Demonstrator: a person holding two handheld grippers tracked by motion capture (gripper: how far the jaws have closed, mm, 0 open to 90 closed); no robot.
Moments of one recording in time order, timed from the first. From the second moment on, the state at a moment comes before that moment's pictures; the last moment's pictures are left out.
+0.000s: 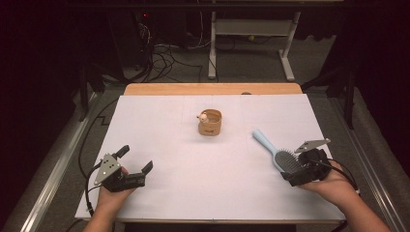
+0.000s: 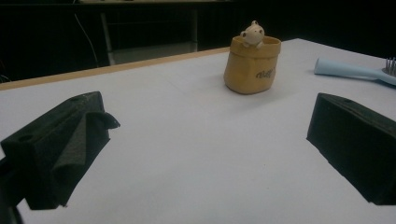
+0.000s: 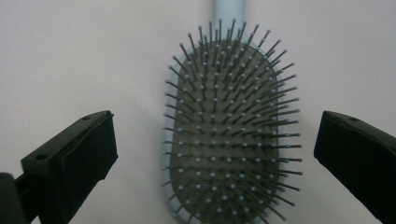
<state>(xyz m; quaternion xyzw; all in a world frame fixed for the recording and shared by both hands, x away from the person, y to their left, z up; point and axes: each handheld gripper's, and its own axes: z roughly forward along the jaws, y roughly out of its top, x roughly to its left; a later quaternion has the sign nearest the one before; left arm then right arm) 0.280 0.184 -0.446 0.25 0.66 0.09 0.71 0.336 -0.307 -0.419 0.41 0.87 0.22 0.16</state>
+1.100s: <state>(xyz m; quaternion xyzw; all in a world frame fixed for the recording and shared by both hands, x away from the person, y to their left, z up) 0.279 0.186 -0.446 0.26 0.65 0.09 0.71 0.382 -0.295 -0.437 0.40 0.90 0.12 0.07</state>
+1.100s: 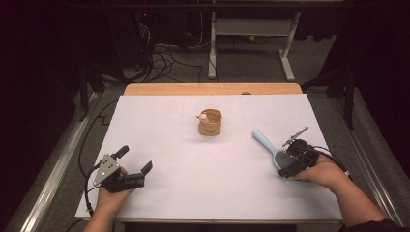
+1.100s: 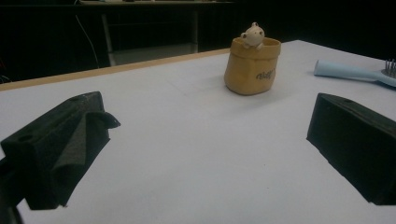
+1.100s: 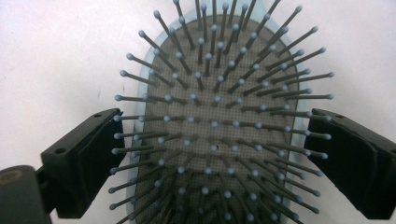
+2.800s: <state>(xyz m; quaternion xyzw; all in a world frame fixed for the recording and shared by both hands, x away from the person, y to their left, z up) 0.279 0.186 -0.447 0.26 0.65 0.10 0.71 0.393 -0.283 -0.435 0.40 0.92 0.06 0.05</state>
